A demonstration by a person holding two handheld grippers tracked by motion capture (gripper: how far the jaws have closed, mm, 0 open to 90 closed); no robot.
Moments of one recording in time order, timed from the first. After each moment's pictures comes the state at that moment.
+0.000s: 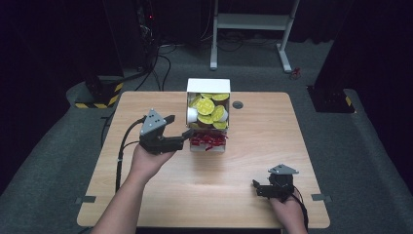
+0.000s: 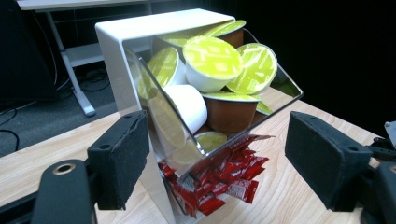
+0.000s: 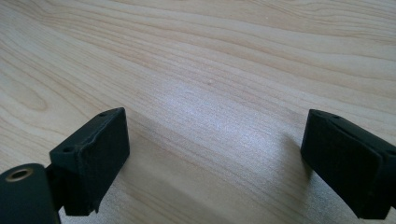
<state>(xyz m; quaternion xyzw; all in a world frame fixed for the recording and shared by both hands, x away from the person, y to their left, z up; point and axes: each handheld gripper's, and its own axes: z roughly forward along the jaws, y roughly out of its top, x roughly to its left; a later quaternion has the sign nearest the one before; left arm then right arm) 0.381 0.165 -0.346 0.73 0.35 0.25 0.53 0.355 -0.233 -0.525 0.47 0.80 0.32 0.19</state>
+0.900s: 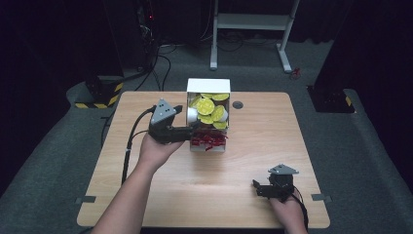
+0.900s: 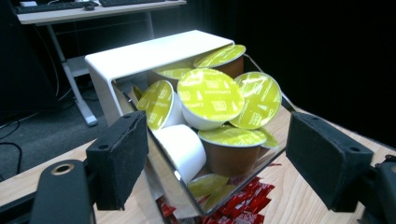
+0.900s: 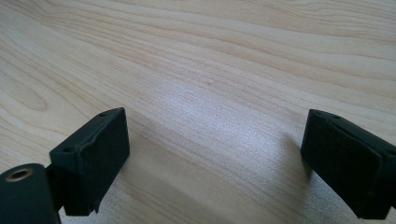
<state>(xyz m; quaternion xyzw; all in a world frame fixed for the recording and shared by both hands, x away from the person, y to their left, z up) 0.403 0.144 -0.332 0.73 0.34 0.26 0.52 0.355 -0.233 -0.525 0.47 0.80 0.32 0.19</state>
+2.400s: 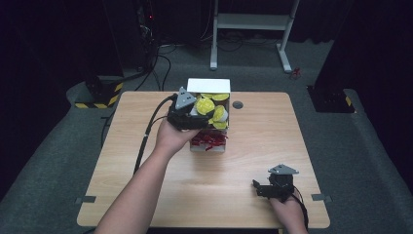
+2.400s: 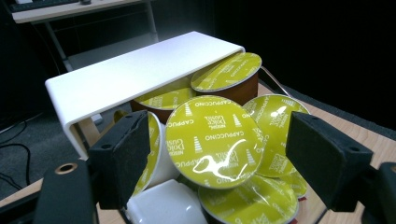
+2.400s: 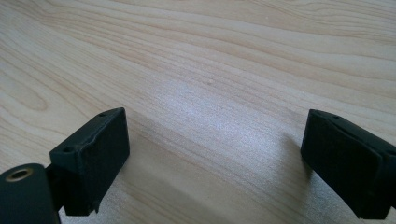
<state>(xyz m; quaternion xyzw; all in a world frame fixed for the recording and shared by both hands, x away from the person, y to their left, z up) 0.447 0.104 -0.333 0.75 0.34 0.27 0.49 0.355 -0.233 -0.525 0.47 0.80 0.32 0.19</state>
